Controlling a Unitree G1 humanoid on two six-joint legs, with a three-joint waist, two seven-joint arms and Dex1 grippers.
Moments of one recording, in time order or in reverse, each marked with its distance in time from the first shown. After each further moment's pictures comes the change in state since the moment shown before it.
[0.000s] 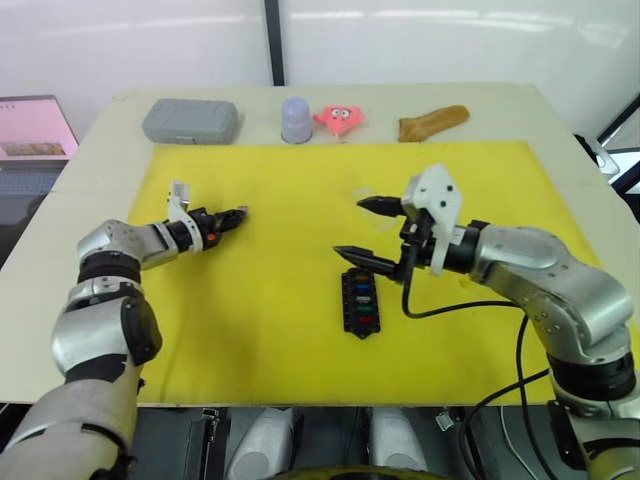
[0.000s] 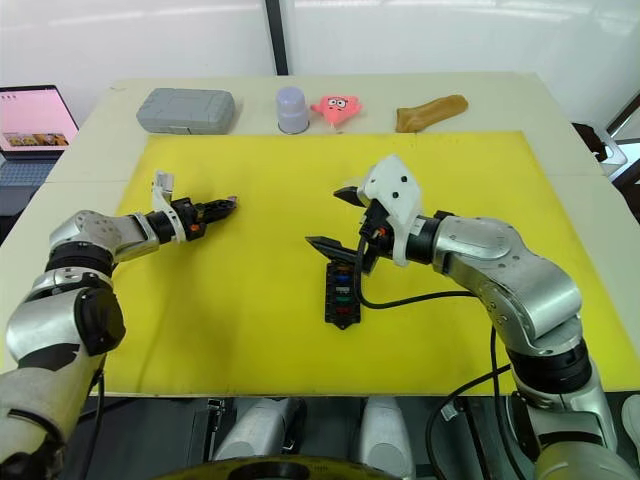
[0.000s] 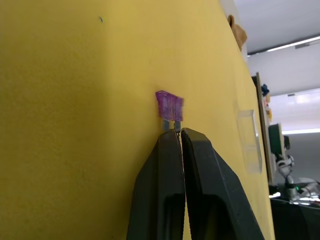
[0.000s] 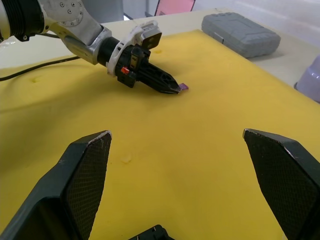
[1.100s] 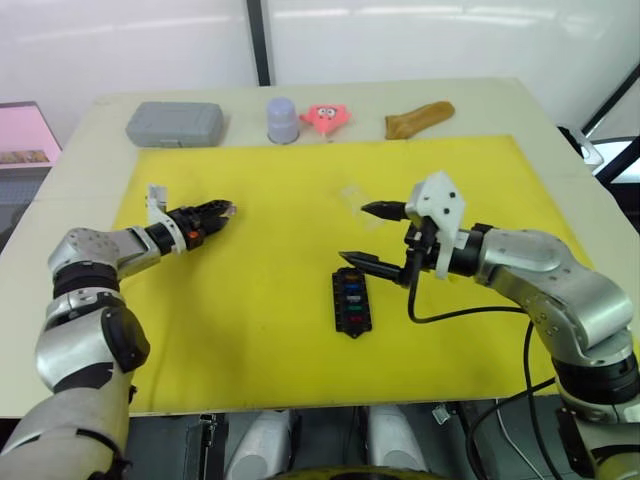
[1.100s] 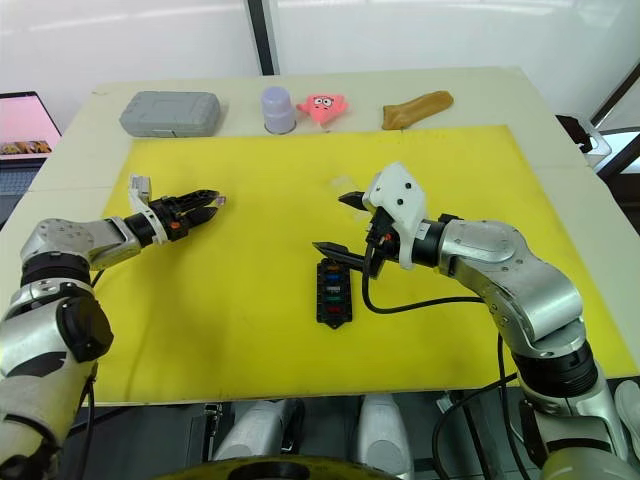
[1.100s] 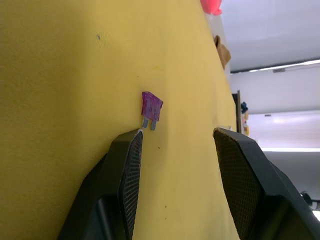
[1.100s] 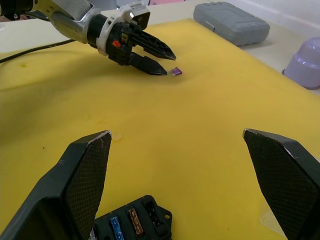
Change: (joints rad) left arm 0.059 0.048 0.131 -0.085 -0.134 0.164 0.113; right arm 0.026 -0.030 0.015 0.030 -0.043 -0.066 0.056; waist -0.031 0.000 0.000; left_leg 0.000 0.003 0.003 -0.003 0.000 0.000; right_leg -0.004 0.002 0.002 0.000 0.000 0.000
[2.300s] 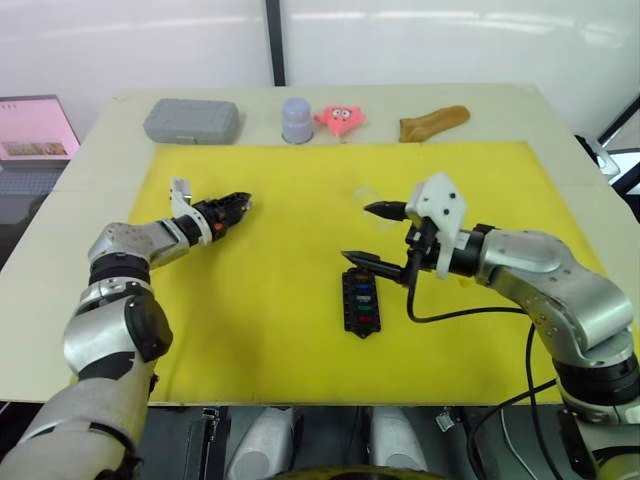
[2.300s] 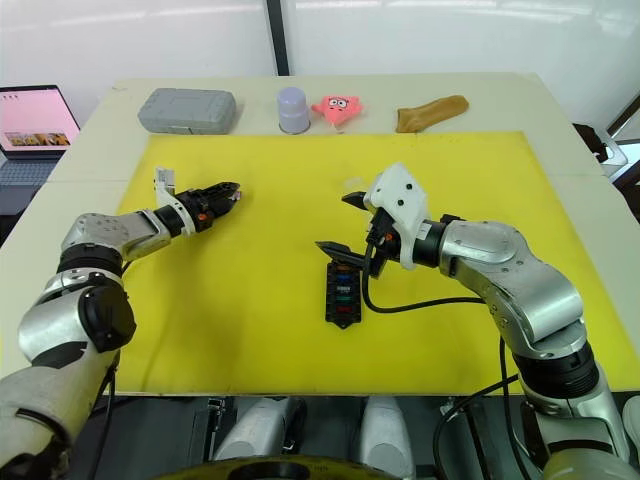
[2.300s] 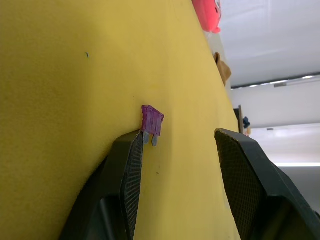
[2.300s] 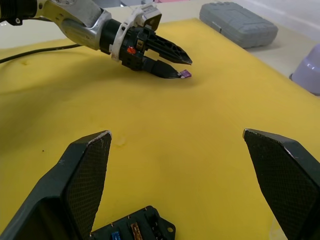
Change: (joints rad) left arm -0.064 -0.103 -0.009 0.081 0.033 -0.180 0.042; right arm 0.007 -0.006 0.001 0.000 -0.022 0.000 -0.015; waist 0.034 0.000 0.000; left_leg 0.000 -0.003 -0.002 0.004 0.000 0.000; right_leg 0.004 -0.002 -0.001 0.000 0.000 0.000
